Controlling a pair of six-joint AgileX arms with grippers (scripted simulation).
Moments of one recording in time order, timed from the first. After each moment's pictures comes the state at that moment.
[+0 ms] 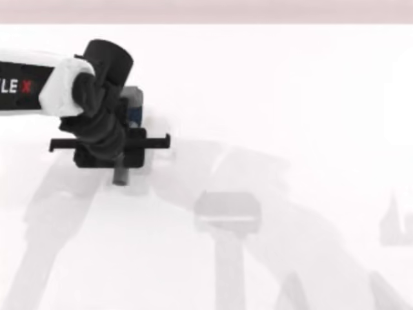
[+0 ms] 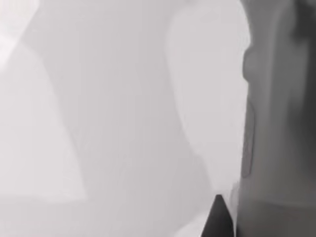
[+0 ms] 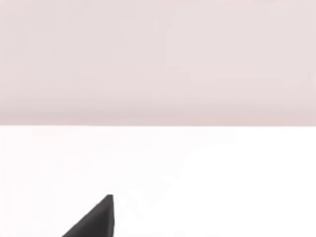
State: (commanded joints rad) left arm -0.35 1.99 1.22 -0.51 0.02 -0.27; right arm 0.00 0.00 0.00 0.00 0.00 0.00
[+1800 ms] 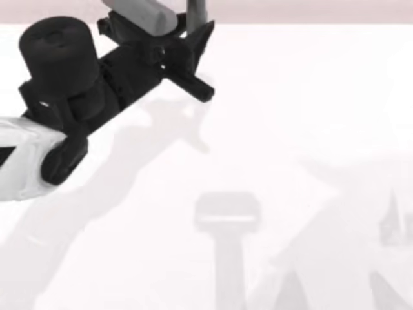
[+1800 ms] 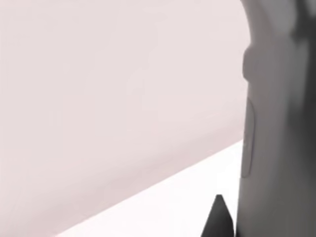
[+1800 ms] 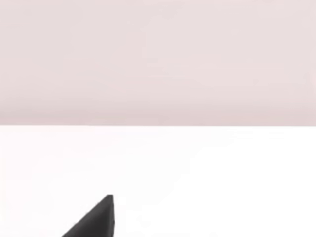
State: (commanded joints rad) left arm -0.48 1.61 0.80 0.83 0.31 0.02; right arm 0.00 0.00 0.00 0.00 0.00 0.00
